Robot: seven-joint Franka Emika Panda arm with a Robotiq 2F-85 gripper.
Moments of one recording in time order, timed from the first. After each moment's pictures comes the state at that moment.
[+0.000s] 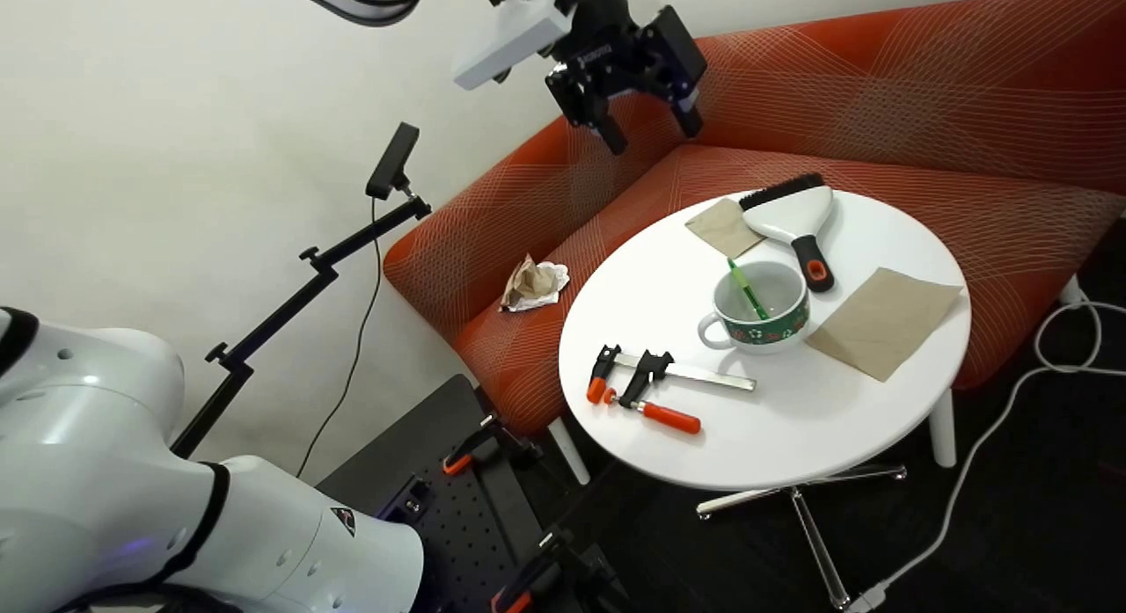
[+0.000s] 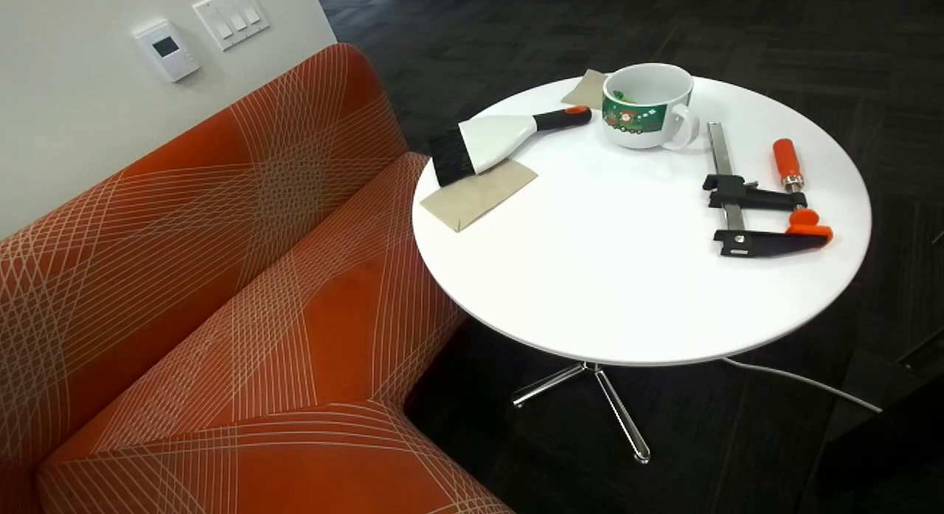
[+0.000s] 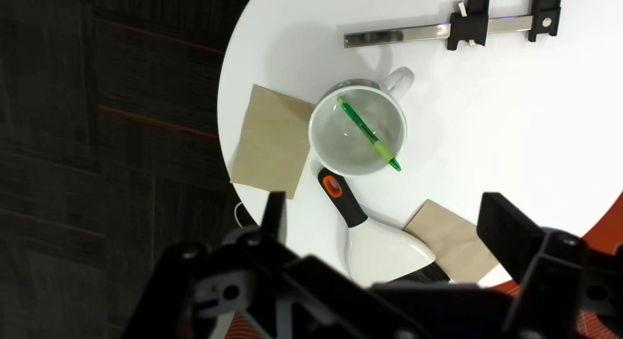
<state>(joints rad) -0.03 -0.10 -0.01 -2.28 -0.11 2.33 -0.32</state>
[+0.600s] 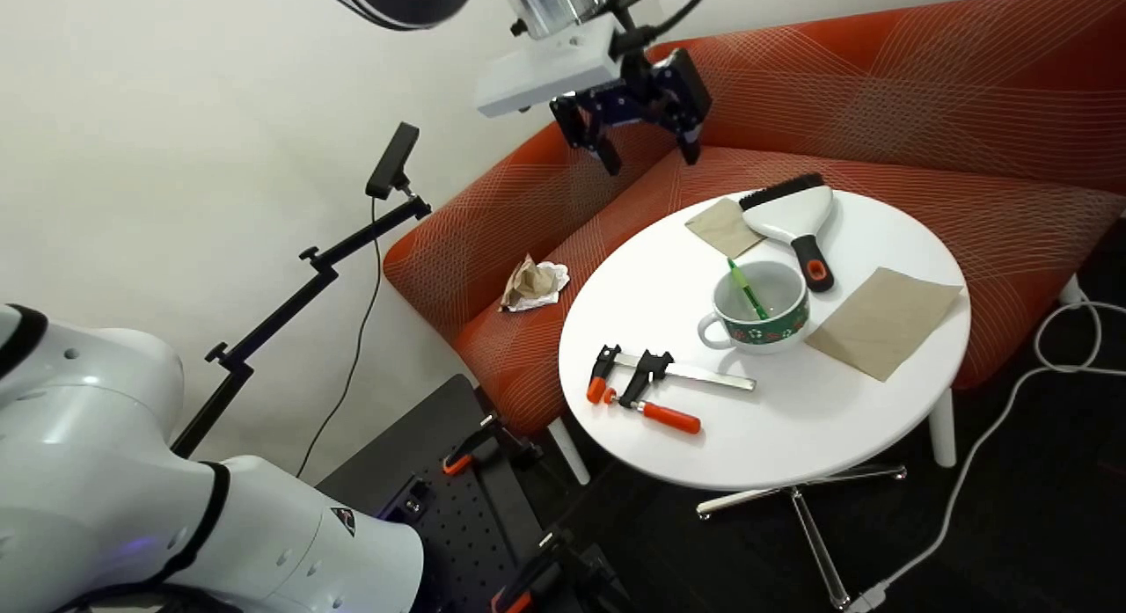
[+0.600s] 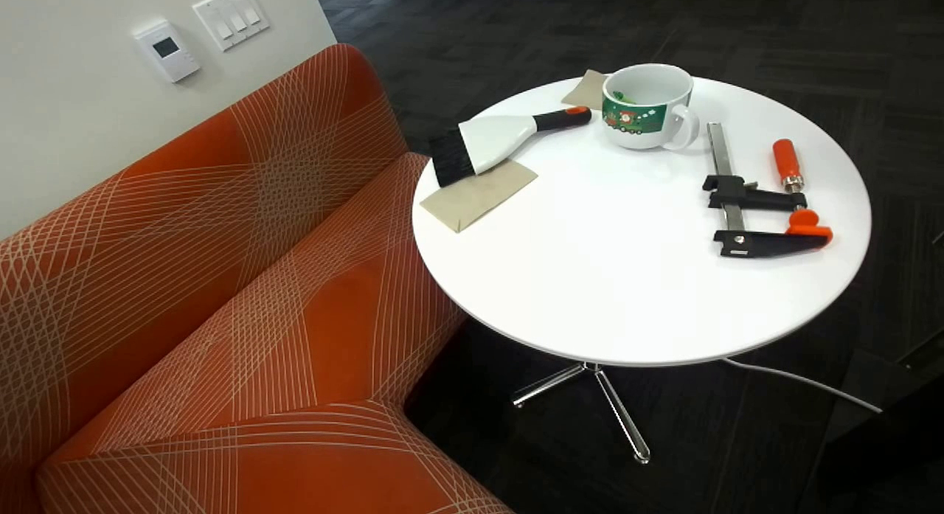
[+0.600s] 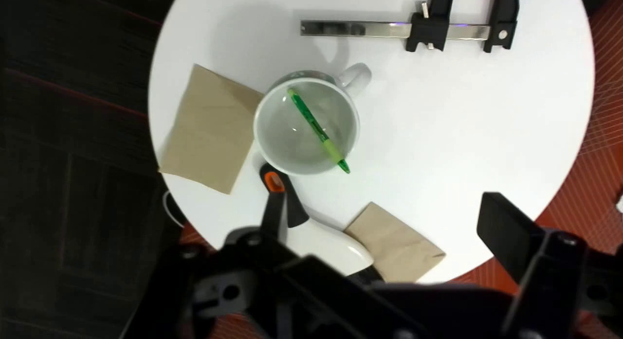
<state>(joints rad) -0.02 -0.04 -0.03 -2.29 0.08 2.37 -0.58</state>
